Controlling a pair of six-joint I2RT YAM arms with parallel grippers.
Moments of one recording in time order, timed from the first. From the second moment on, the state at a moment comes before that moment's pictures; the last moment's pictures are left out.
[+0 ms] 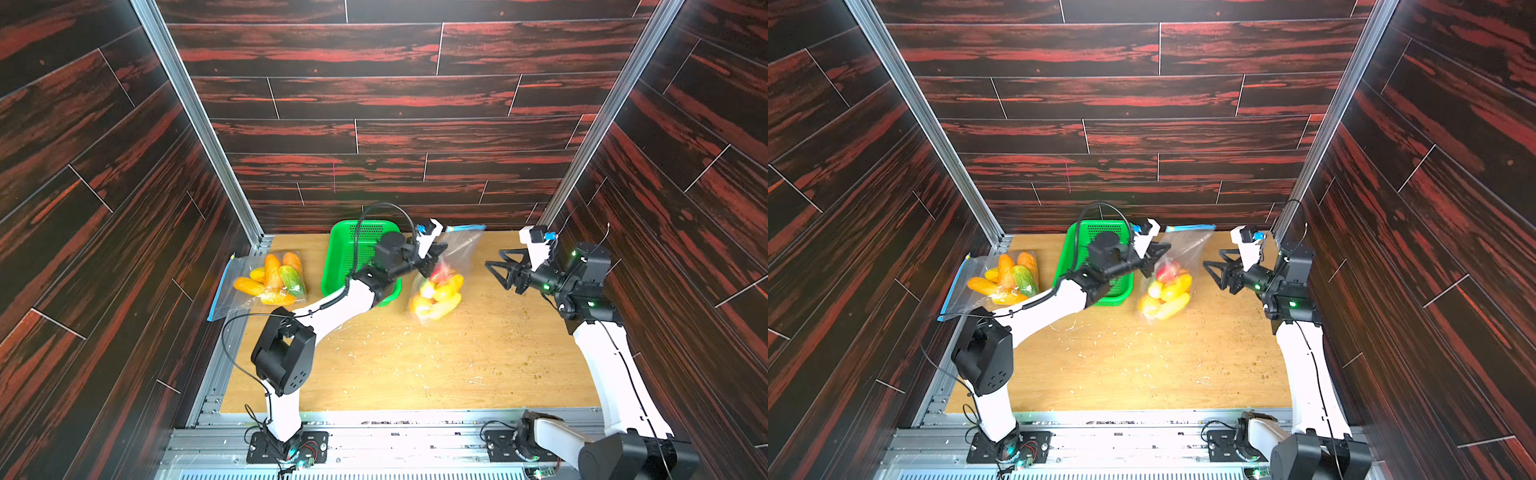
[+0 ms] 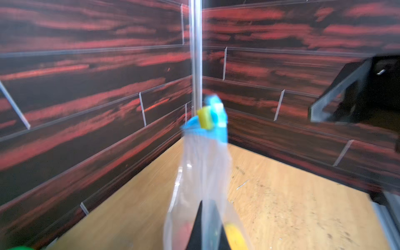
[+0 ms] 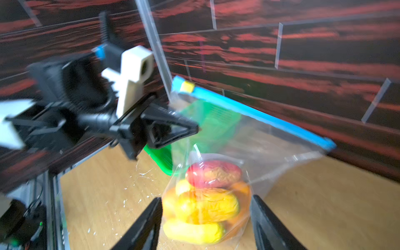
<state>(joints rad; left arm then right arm) -0.63 1.87 1.52 0.30 0.48 0.02 -0.08 1.14 1.11 -0.26 -0.97 -0.15</state>
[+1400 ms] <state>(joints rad) -0.60 1.93 1.52 0.31 0.92 0.02 0.06 1.49 1.43 -0.53 -1.28 -0.53</state>
